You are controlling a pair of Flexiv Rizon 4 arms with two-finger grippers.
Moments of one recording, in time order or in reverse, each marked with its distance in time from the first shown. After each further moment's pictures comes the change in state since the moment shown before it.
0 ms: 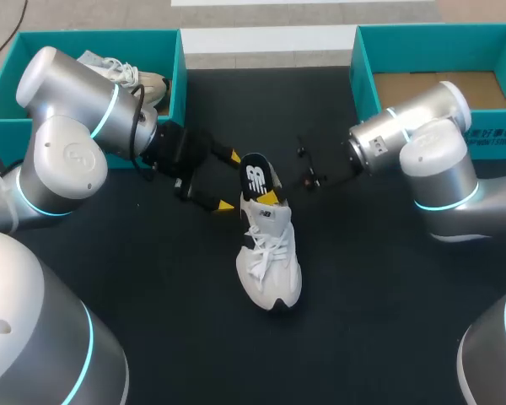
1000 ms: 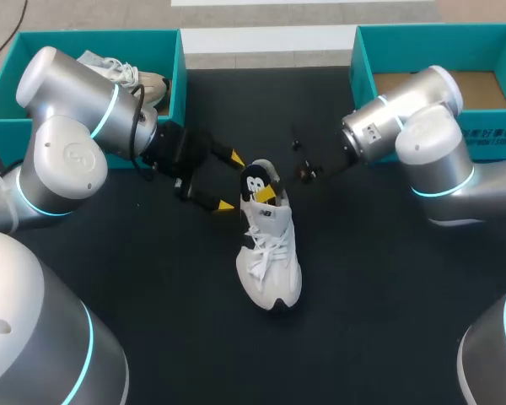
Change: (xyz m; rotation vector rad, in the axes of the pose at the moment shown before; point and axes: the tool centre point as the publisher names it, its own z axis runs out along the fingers) left arm 0.000 0.000 0.000 0.000 0.000 0.000; right arm 0.002 0.007 0.001 0.063 0.022 0.034
